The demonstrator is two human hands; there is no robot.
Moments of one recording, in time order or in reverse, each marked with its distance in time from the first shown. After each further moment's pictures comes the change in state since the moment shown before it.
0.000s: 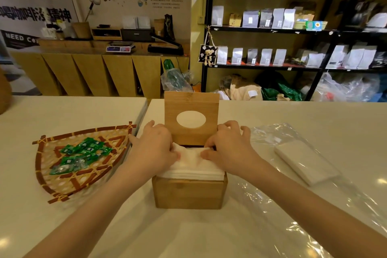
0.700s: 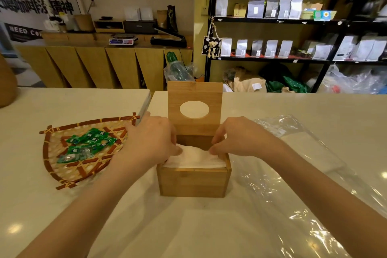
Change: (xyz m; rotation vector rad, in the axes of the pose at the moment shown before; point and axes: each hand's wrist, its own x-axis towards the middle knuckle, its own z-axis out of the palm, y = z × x) left_hand -0.009 0.002 -0.010 0.132 -0.030 -0.038; right_hand -0.002 0.005 -0.024 0.124 -0.221 0.019
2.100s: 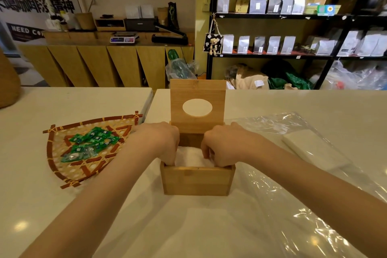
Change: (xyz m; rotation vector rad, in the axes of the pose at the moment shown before) left_hand 0.025 0.001 0.002 0.274 -0.437 0.107; right_hand 0.013 -0.018 0.019 -0.445 -0.116 -0.271
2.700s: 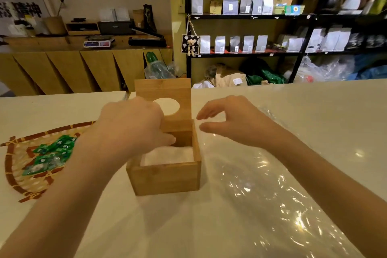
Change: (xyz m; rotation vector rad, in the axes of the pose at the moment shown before) left_hand -0.062 0.038 -0.029 0.010 0.422 -0.030; right_hand -0.067 0.047 -0.012 0.518 0.485 0.047
